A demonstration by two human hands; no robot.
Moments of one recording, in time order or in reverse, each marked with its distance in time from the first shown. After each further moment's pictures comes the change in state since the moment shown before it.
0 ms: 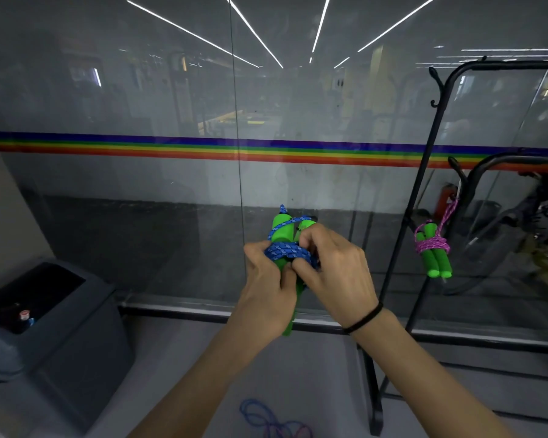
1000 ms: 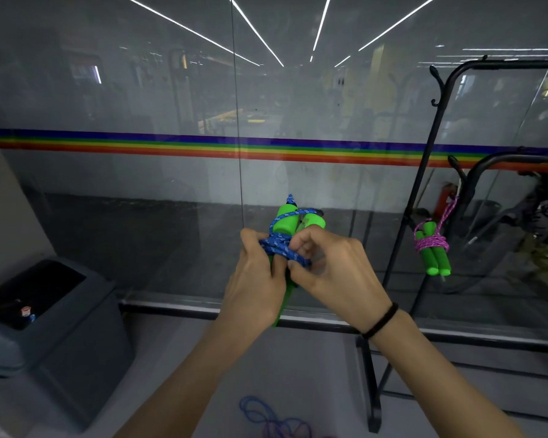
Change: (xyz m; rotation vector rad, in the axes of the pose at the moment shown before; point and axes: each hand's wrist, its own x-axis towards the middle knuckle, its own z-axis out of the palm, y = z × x) left_hand -0.002 0.015 -0.015 0.152 0.067 -0.049; right_hand 0.002 -0.020 -0.024 0.238 -0.231 0.142
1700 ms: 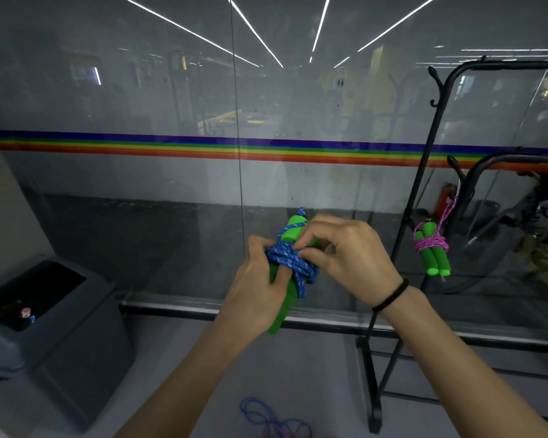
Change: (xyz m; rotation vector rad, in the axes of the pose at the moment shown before) left_hand -0.002 -0.008 -0.002 -0.032 -0.119 0.058; right_hand 0.016 0.015 -0.021 -0.157 -0.055 -0.194
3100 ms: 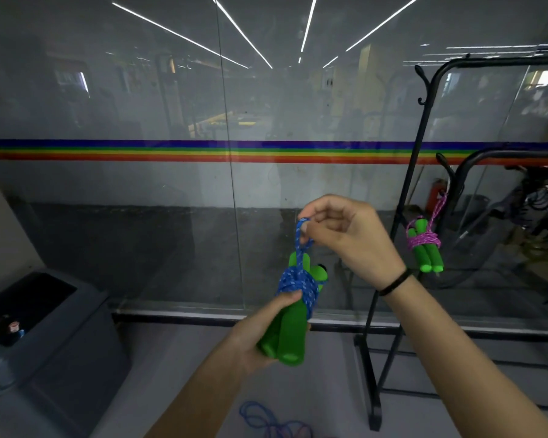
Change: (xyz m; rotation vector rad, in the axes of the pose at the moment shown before) left_hand -0.003 -0.043 0.037 -1.055 -0.442 -0.808; right_hand 0.012 0.004 -0.012 0.641 0.068 0.274
